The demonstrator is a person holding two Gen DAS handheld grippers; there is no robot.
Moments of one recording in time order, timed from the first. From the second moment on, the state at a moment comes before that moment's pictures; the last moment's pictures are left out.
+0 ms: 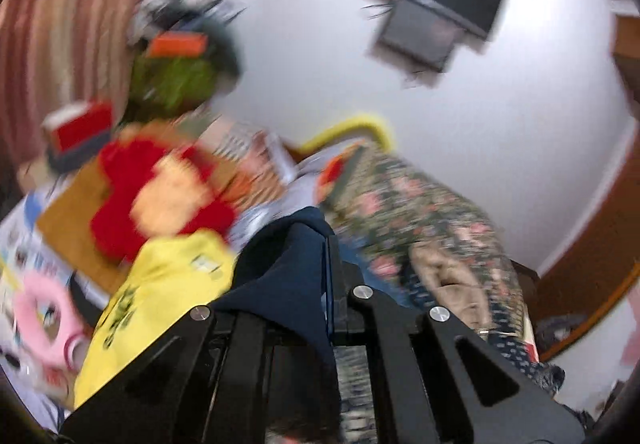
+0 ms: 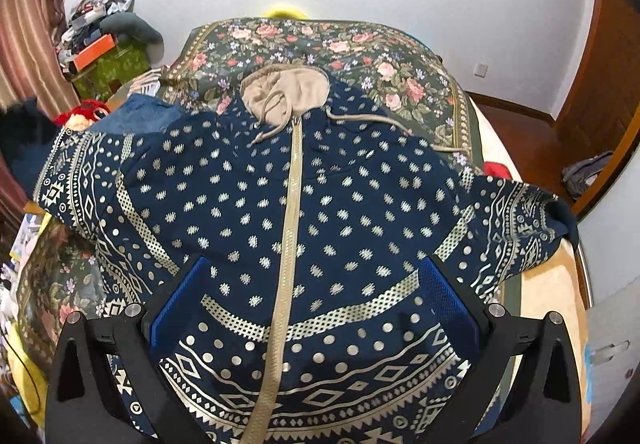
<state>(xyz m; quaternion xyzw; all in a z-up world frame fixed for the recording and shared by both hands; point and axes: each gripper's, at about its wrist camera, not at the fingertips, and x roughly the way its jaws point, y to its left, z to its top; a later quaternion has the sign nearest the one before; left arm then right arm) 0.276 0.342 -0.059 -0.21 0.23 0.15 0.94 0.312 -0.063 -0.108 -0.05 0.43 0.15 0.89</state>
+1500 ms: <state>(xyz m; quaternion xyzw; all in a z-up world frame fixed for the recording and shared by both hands) 0.308 0.057 -0.174 0.01 0.49 -0.12 0.87 0.320 -0.108 -0.103 -0.05 0.44 0.16 0.88</state>
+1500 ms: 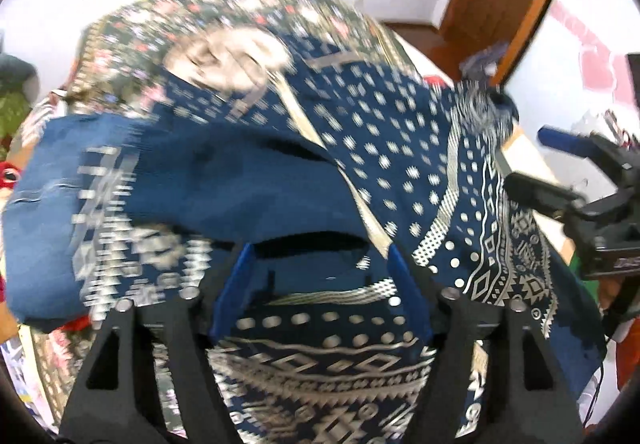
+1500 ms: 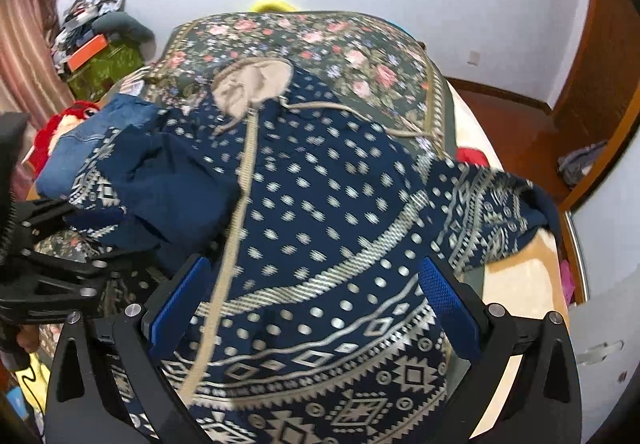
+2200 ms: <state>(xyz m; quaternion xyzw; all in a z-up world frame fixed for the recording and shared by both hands) 0.330 0.220 -0.192 -0.04 0.45 0.02 0.89 0.358 0.073 -0.141 -0.13 0.45 0.31 0.83</state>
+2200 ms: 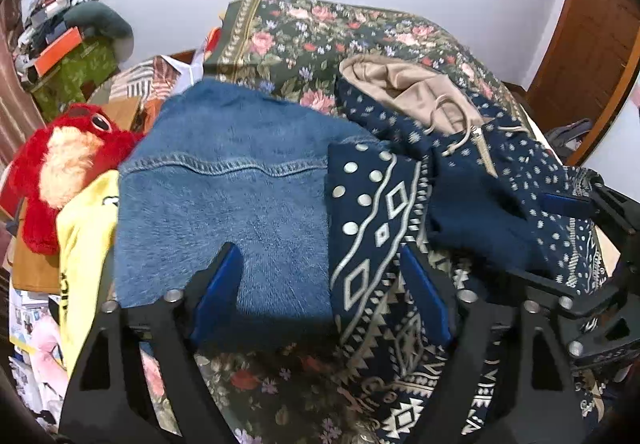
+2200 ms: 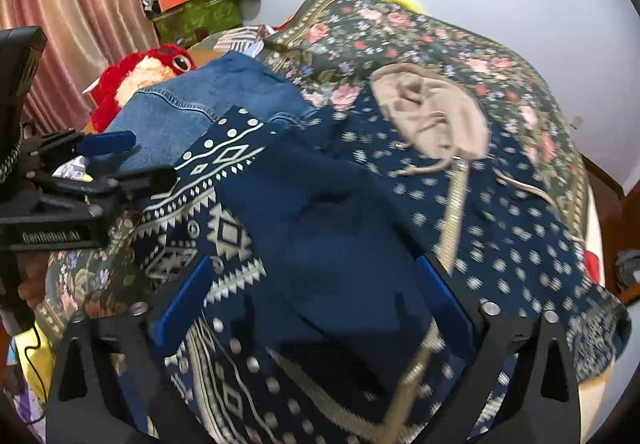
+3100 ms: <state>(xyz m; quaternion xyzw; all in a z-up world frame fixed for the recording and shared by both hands) 0.325 0.207 -0.171 -0.05 0.42 0.02 0.91 0.372 -0.023 -0.086 -0.02 0.38 0.23 0.90</state>
